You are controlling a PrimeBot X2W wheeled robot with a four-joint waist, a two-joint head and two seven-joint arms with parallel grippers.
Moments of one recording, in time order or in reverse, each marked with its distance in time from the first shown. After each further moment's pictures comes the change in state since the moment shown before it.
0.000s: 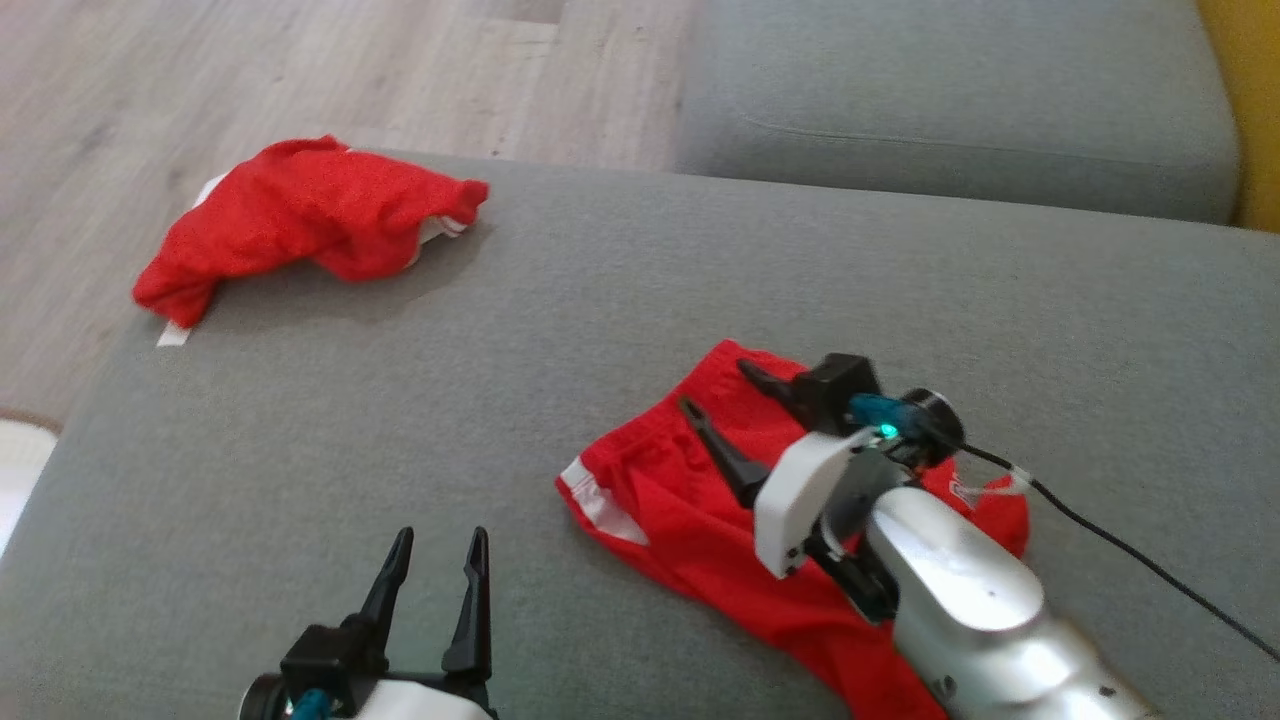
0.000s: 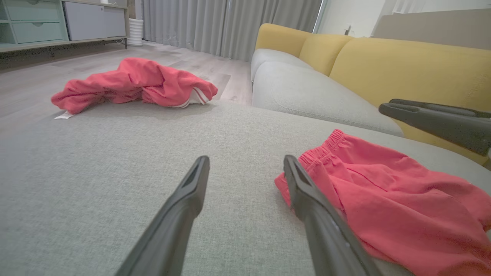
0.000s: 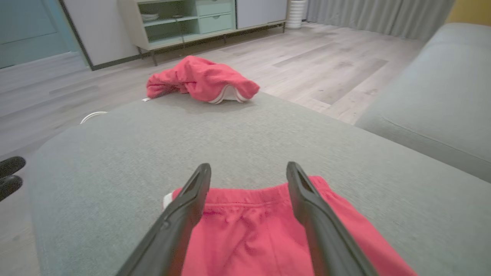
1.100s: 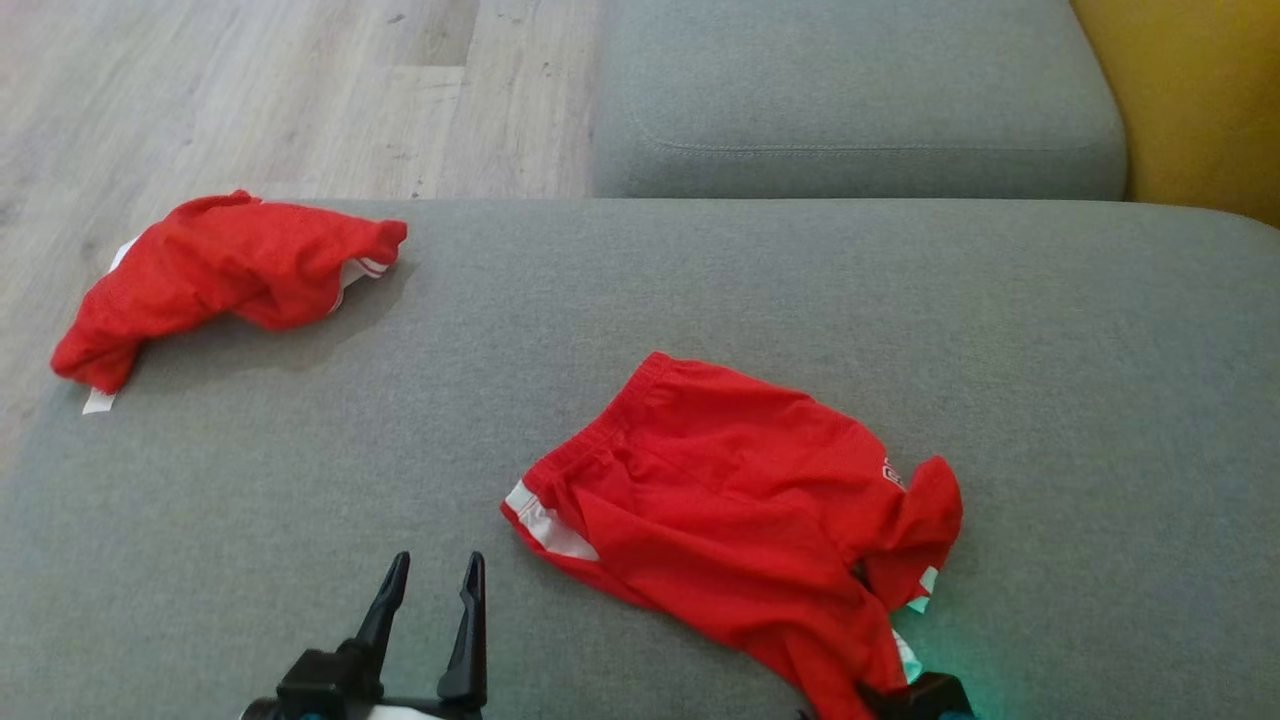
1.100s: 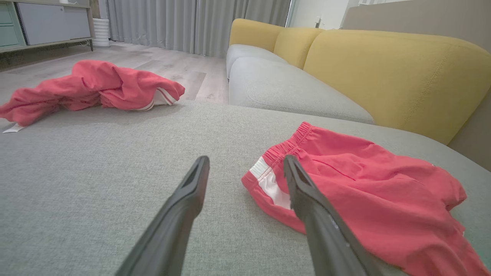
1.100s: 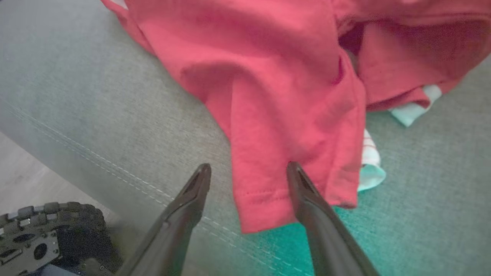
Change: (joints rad) left arm 0.043 0.017 -0.005 -0.021 0.001 0.009 0.000; right arm 0.707 -0.007 -0.328 -0.358 -0.309 0.000 0.136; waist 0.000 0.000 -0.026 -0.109
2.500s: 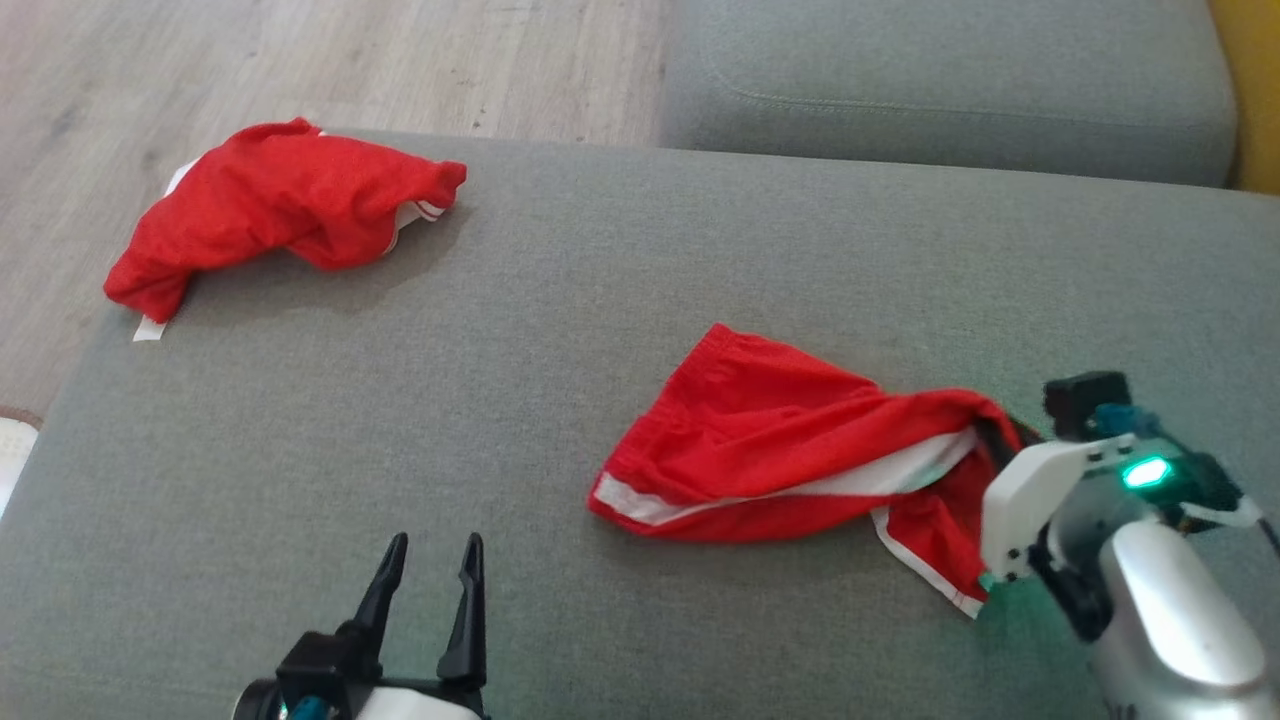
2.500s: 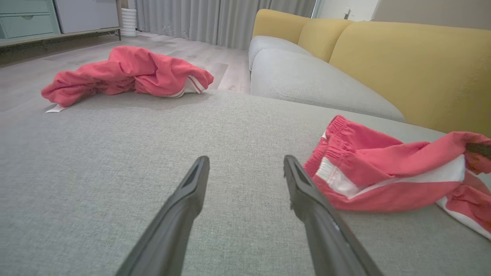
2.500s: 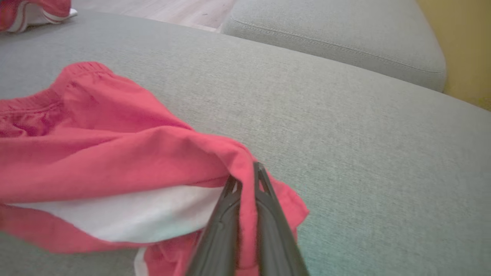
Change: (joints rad) left arm -0.026 0.003 -0.006 -0.004 -0.001 0.007 0.000; right arm -0.466 -0.126 -0.188 0.164 0.075 0.000 0.135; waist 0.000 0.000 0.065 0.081
